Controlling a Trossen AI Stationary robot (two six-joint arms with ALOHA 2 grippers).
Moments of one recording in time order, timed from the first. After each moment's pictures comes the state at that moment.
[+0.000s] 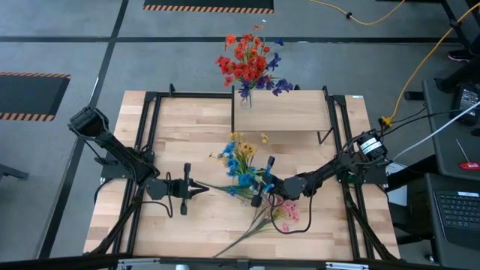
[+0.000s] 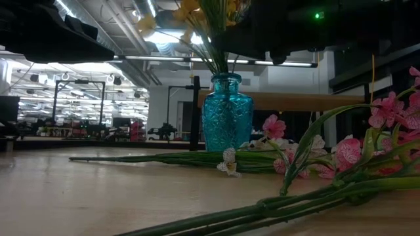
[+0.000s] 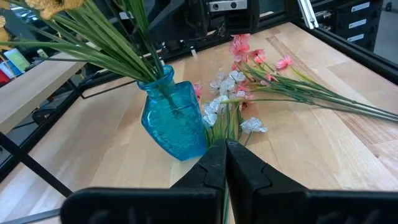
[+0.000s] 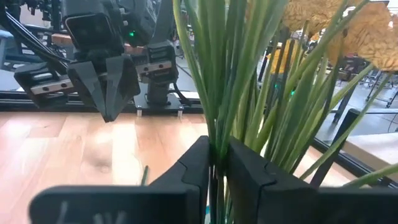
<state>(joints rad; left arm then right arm) -0.69 1.30 0.30 0.68 -0.73 0.06 0.42 1.87 0.76 1.11 0.79 -0.14</state>
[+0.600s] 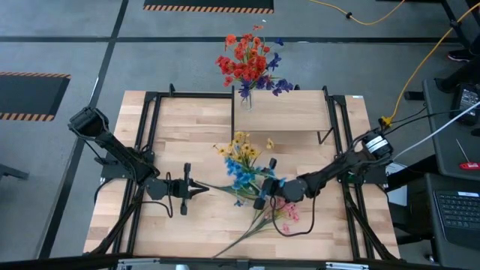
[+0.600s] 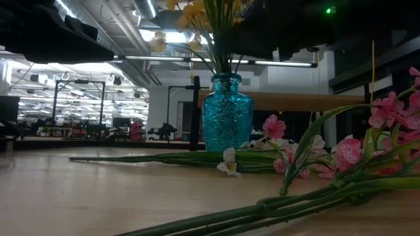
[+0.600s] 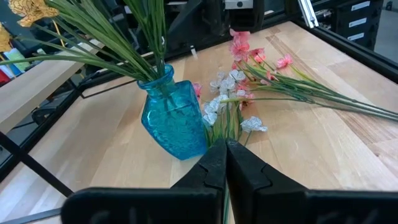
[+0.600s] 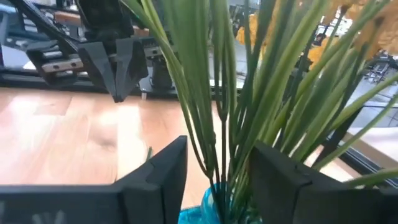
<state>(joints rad) -0.69 1.30 0.30 0.68 -0.73 0.06 0.45 1.81 0.76 0.95 0.80 -0.11</state>
